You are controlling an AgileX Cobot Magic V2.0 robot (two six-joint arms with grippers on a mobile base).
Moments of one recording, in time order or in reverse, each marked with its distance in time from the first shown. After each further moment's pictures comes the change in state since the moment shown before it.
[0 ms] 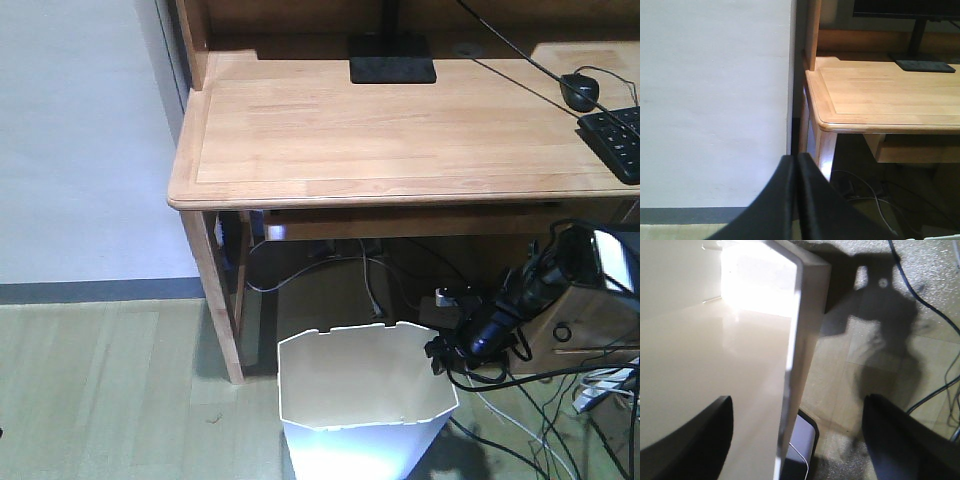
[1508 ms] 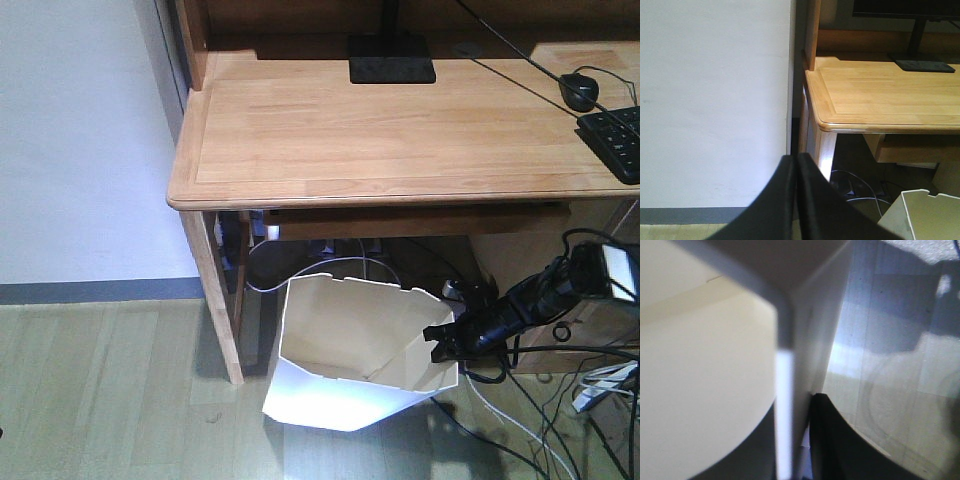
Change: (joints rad) left arm 0.000 0.000 0.000 0.000 0.000 0.000; right arm -0.088 0.073 -0.087 0.460 0.148 -0.348
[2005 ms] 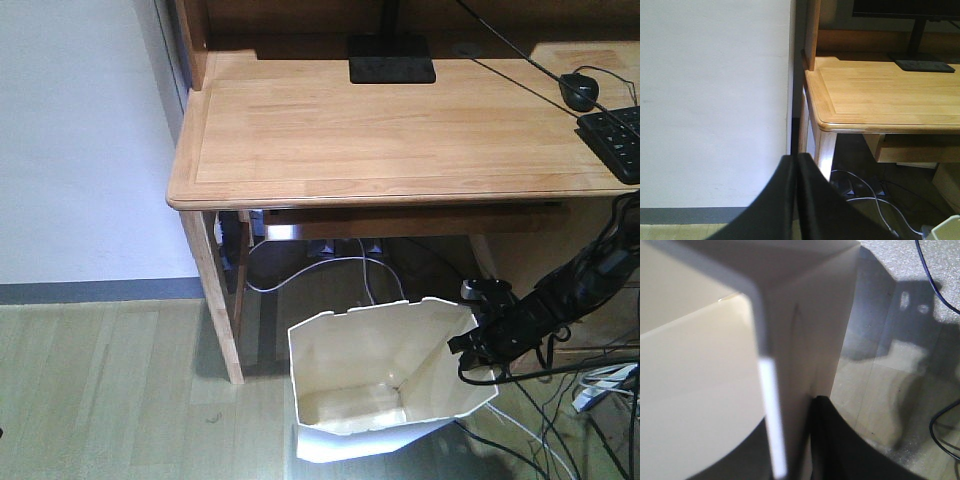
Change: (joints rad) left arm 0.000 0.000 0.000 0.000 0.000 0.000; right arm -0.023 -0.332 0.415 -0.020 -0.110 -0.195
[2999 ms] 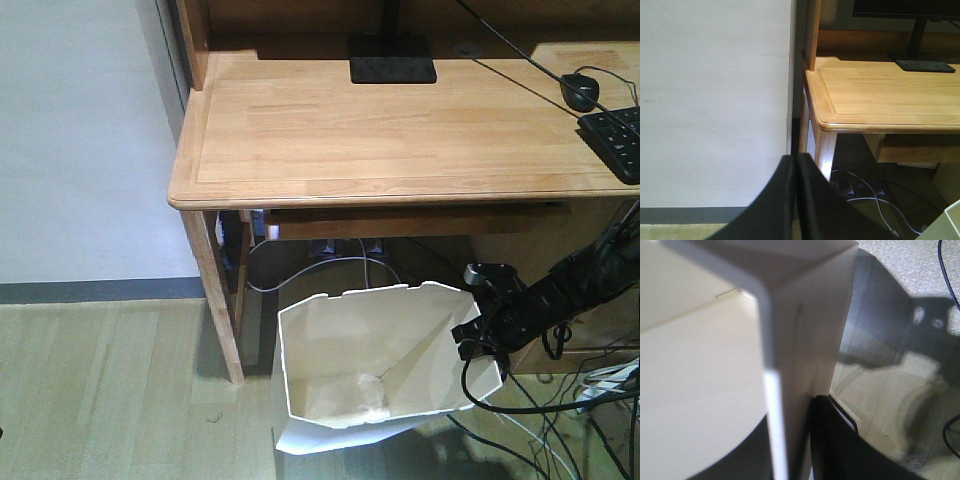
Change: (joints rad) left arm 0.000 0.000 0.000 0.000 0.000 0.000; right arm 0.000 -0.151 0.114 0.027 0.068 -0.040
